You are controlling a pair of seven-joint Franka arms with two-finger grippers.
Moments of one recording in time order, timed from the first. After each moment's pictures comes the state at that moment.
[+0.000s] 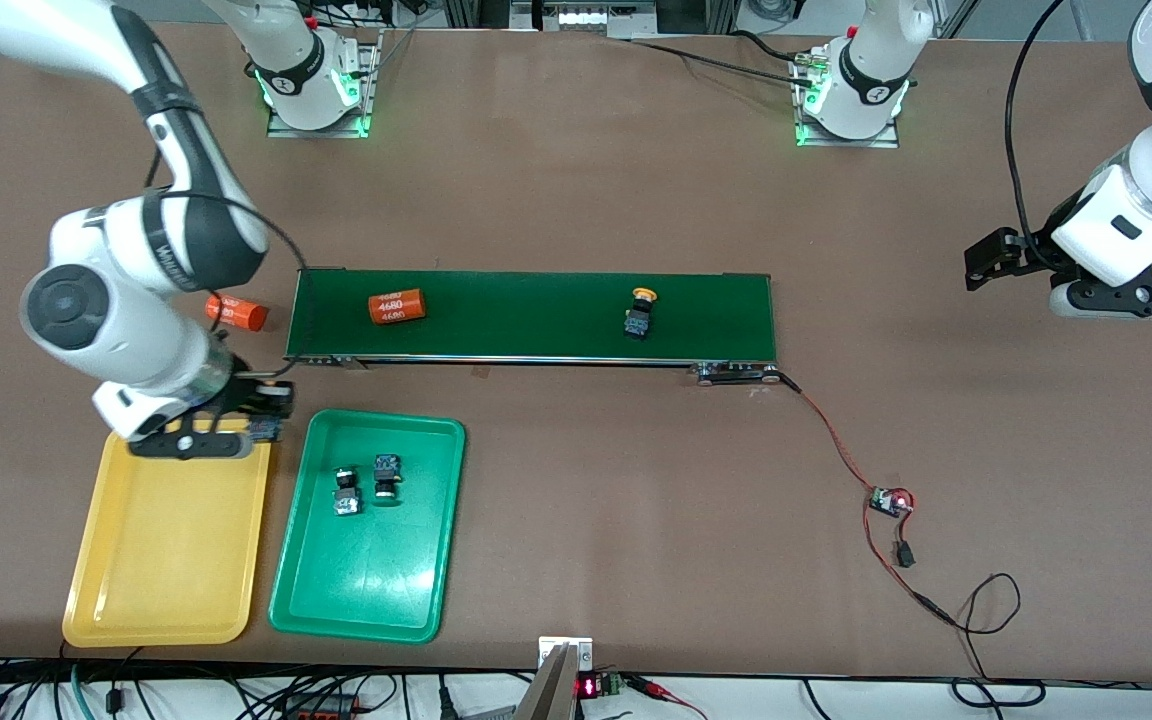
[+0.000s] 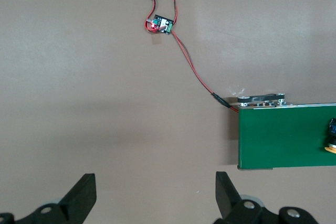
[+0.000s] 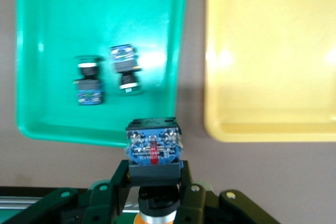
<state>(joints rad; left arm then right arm) 0.04 0.04 -0.11 -1.68 0.02 1.68 -0.04 -0.10 0.48 0.30 -1.58 -0.18 2.05 0.21</state>
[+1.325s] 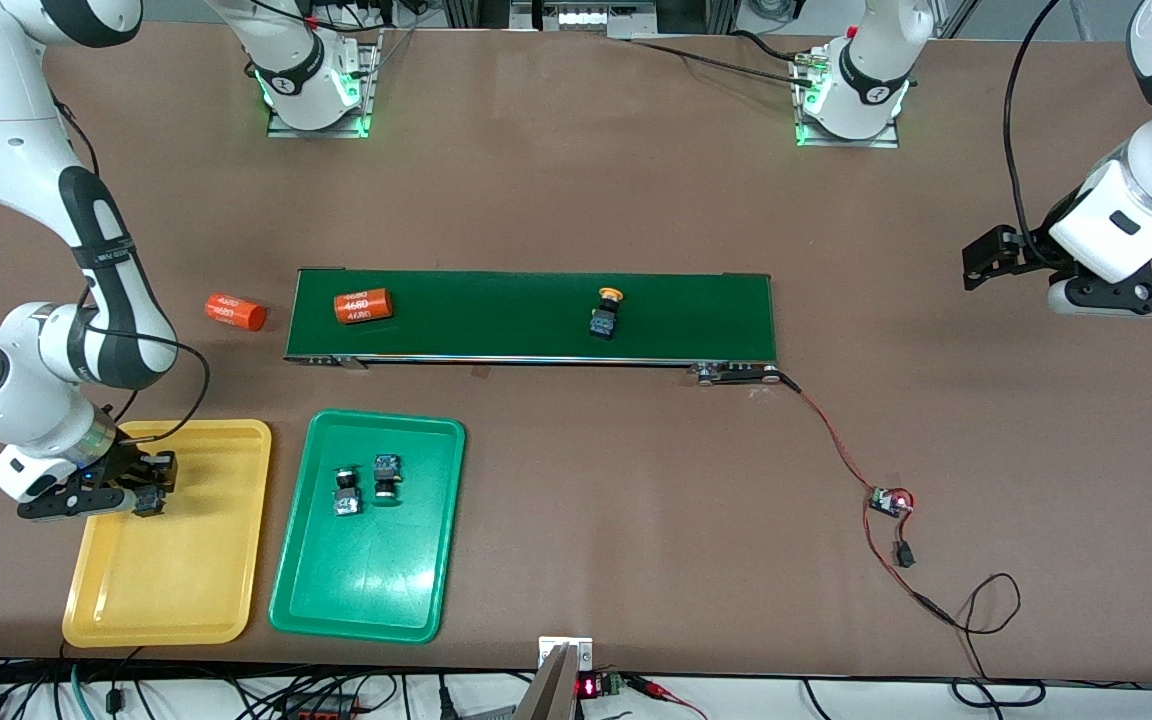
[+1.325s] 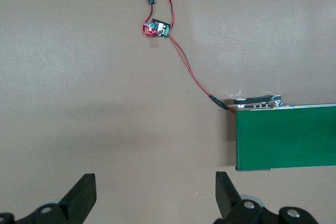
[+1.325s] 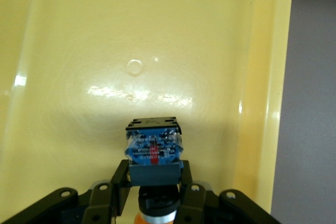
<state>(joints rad) 0.04 0.04 -0.12 -1.67 0.02 1.68 -0.04 -0.25 0.79 0.11 -1.53 -0.18 2.56 -0.22</state>
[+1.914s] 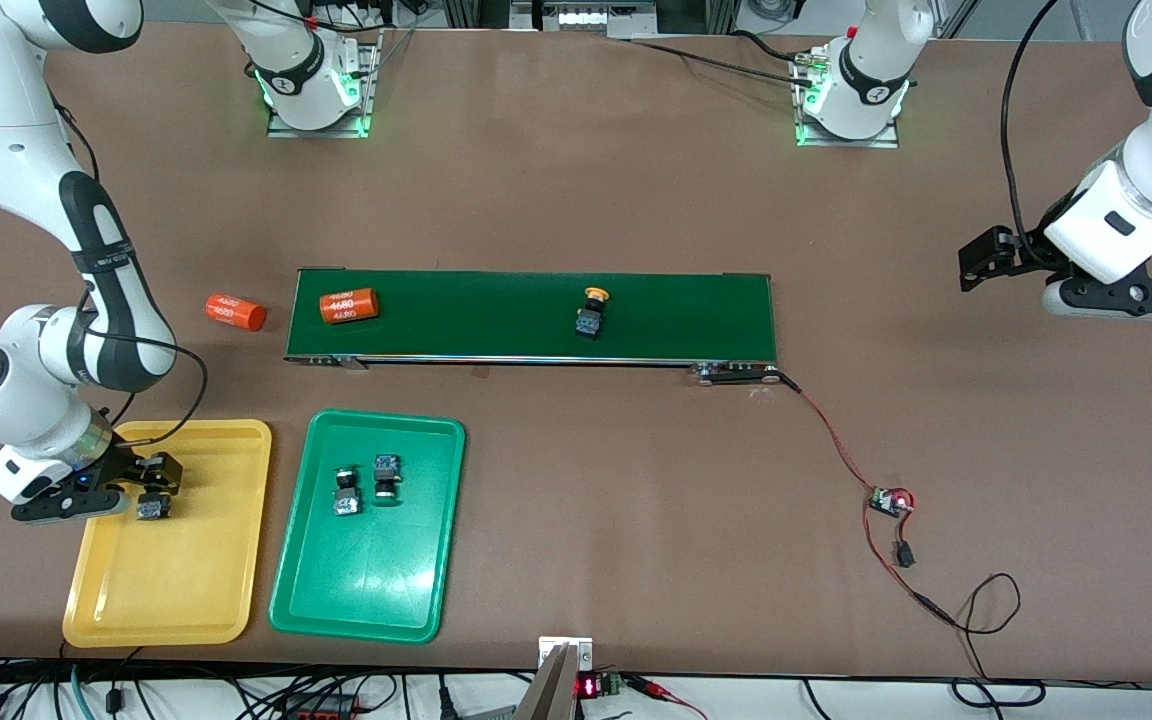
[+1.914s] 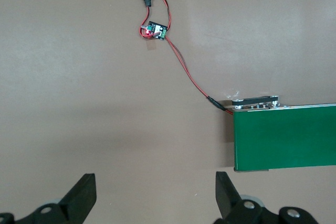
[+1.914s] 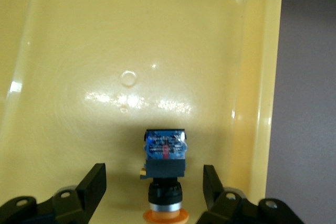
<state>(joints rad) 0.03 0.05 -0.12 -1.66 0.02 1.68 -0.04 -0.24 0.79 0.11 -1.51 -0.18 2.58 -0.21</state>
